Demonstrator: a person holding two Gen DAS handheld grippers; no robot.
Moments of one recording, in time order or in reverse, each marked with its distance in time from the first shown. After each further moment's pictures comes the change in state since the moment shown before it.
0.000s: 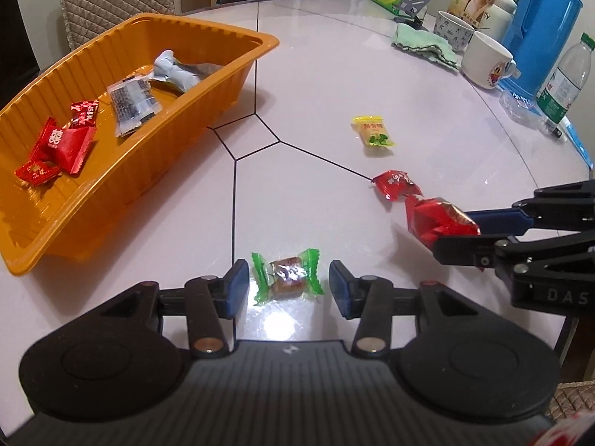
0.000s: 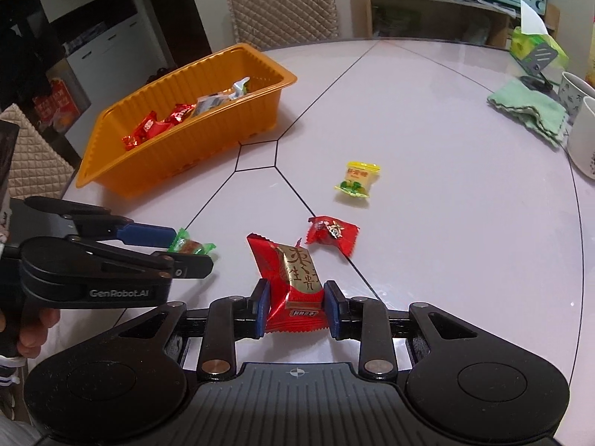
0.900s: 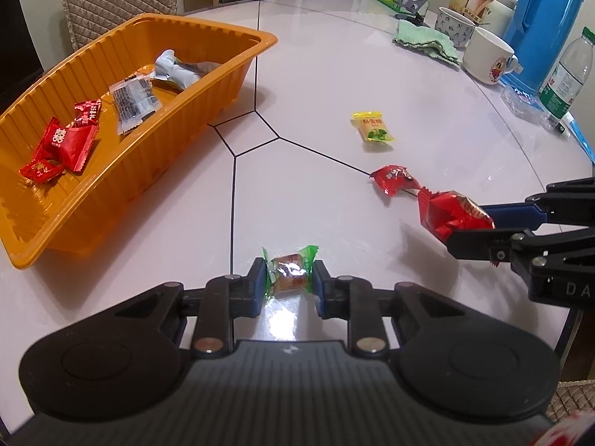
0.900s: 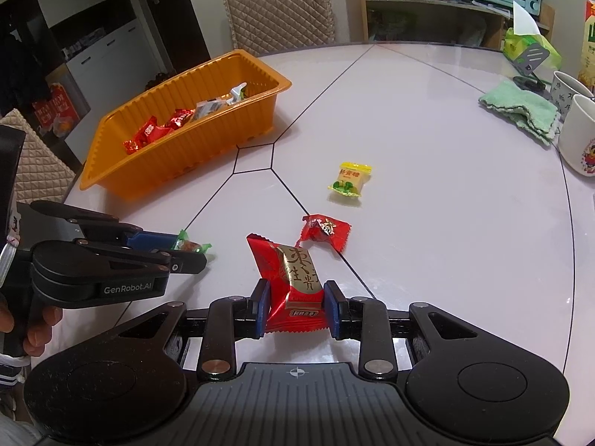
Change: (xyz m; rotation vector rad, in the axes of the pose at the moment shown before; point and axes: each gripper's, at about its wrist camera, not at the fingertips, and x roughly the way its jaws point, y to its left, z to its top) left arm -0.004 -0.005 -0.002 0.002 0.004 0.020; right arm -0.009 -0.003 -0.004 0.009 -0.015 0.002
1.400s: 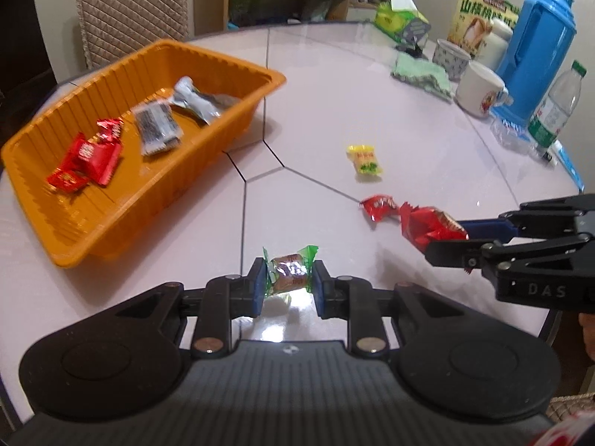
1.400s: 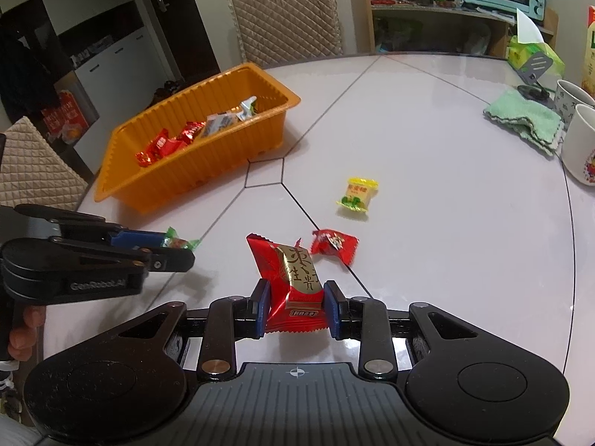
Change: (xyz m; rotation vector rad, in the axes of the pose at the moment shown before) left arm -0.045 0.006 0.005 -0.049 -0.069 -0.008; right arm -0.013 0.004 0.007 -0.002 -0.027 0.034
